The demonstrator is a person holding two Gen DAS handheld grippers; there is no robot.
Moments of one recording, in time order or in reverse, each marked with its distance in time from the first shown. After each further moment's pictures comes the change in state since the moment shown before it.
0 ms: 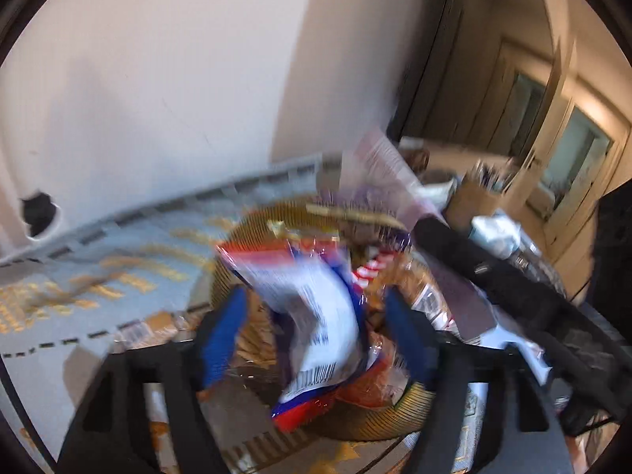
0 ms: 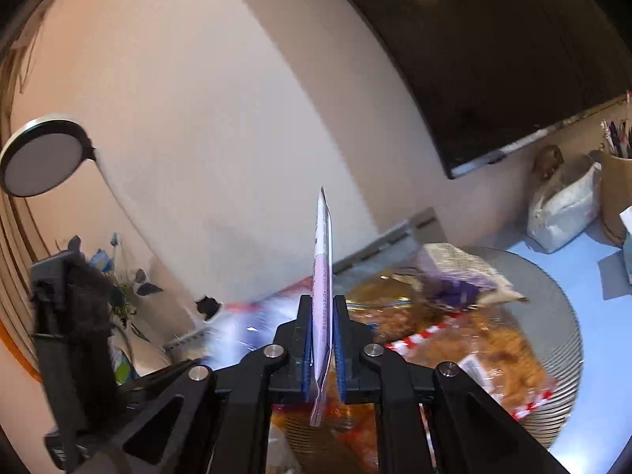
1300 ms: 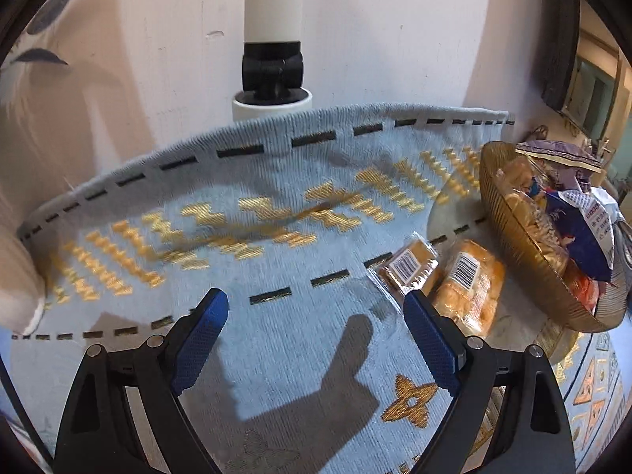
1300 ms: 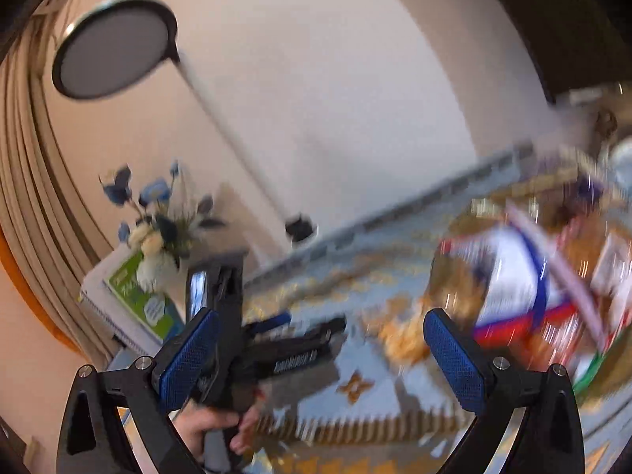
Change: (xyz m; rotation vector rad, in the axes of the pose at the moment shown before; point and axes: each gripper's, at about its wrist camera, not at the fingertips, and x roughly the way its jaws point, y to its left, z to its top) left arm -0.003 0.176 -0.056 -0.021 0.021 0.242; right arm 0.030 0.114 -0.104 -0.024 0.113 0.153
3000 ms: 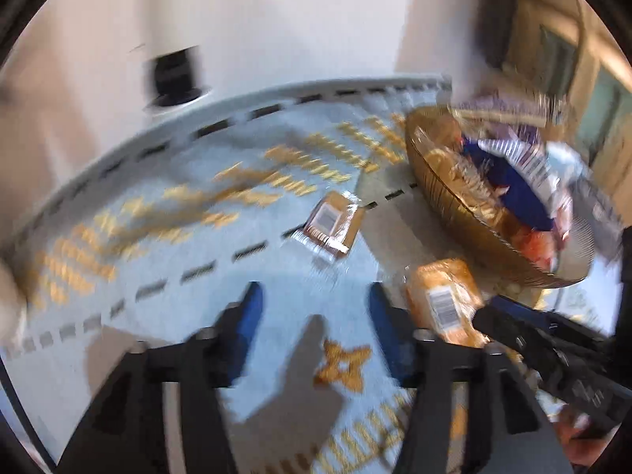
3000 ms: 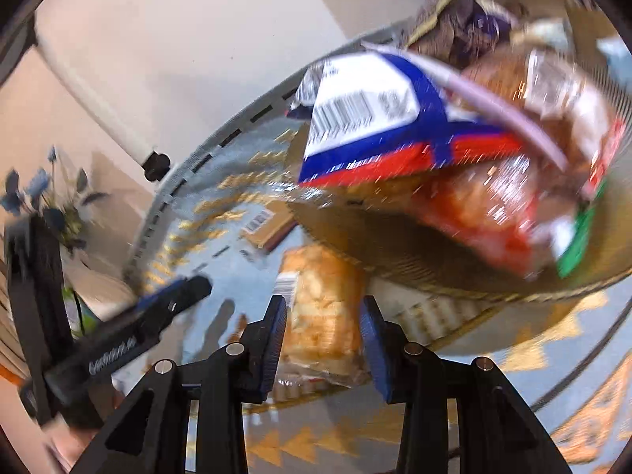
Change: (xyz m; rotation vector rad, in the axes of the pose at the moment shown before) left arm 0.009 -0.065 0.005 0.166 0.069 -0.065; right arm 0.026 -0.080 -0.016 0.148 0.184 -0.283
